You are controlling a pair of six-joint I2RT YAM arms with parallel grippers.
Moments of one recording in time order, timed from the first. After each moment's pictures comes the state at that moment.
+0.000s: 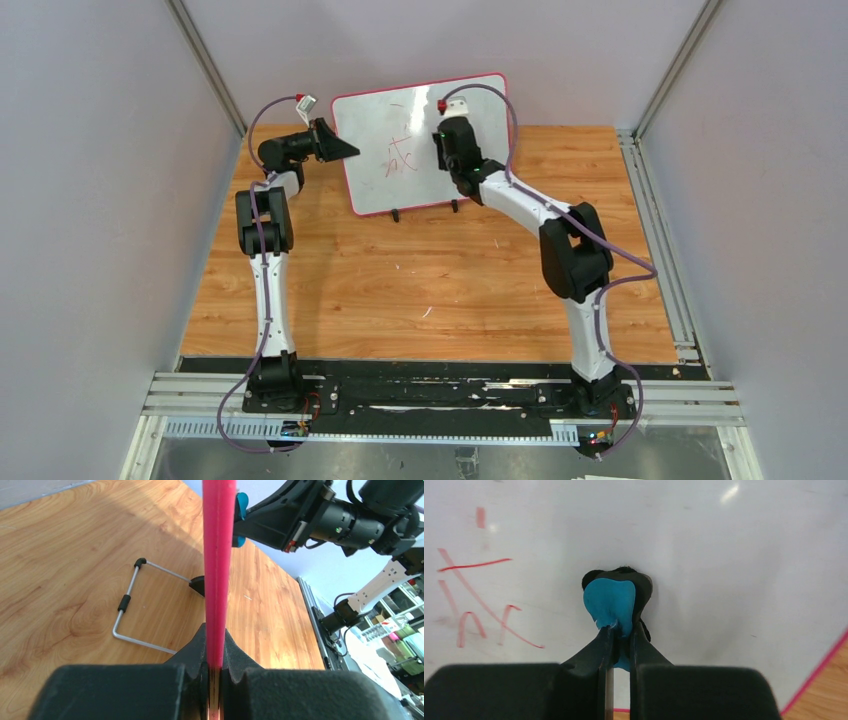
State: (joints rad) left arm 0.14 2.71 2.07 1.52 1.44 -1.51; right arm 0.55 2.10 1.70 0.01 0.35 0.12
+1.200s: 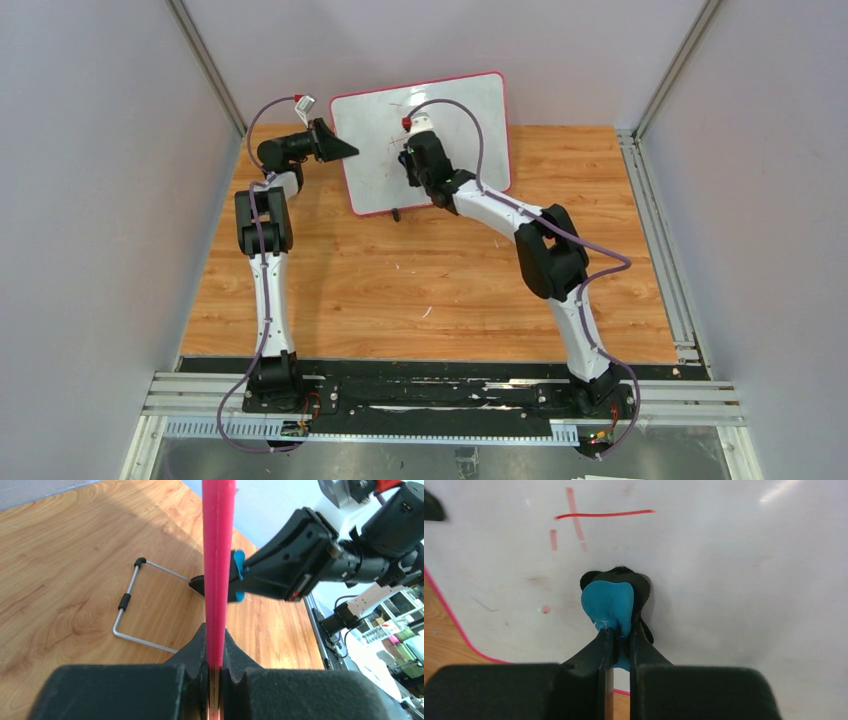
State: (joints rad) left arm 0.14 2.71 2.07 1.52 1.44 -1.51; right arm 0.69 2.27 1.87 -0.03 0.26 0.14
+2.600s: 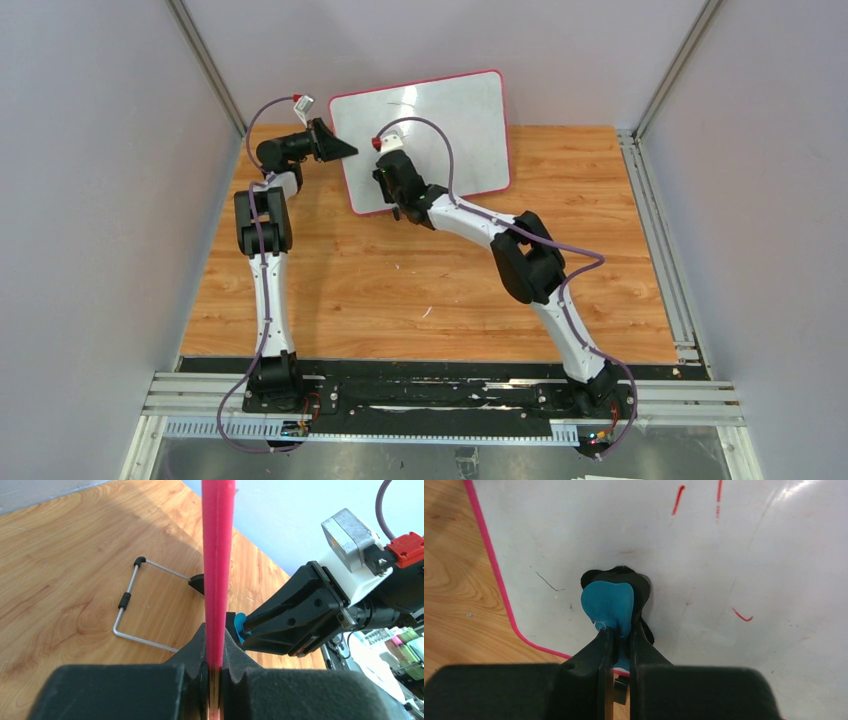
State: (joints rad) left arm 0.14 2.71 2.07 1.52 1.44 -1.50; right arm 0.79 2.37 1.94 -0.02 0.32 0.14
